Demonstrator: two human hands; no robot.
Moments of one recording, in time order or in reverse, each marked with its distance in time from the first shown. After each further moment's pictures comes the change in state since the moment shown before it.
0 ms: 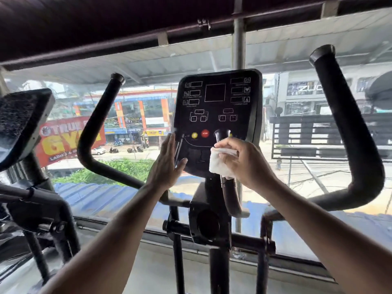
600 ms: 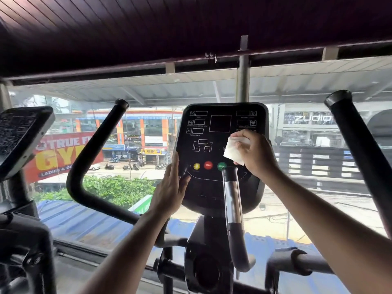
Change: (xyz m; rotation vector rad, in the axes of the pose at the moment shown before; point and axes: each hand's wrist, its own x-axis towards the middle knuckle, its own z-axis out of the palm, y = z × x) left_hand 0.038 0.002 0.009 -0.066 0.073 -0.090; right_hand 0.130 0.047 -0.010 -0.092 0.211 0.043
